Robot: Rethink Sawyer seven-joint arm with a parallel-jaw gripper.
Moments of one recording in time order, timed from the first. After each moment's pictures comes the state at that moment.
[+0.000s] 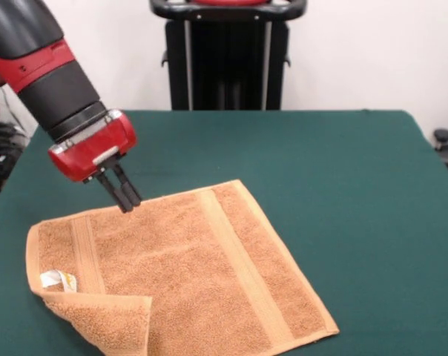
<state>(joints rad) -1.13 -0.32 0.71 1.73 -0.14 0.46 0.45</state>
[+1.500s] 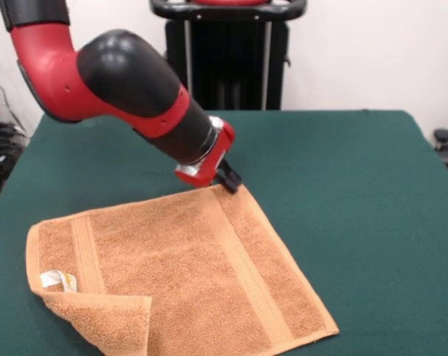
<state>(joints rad) -0.78 -0.28 0.46 1.66 -0.14 0.81 0.45</state>
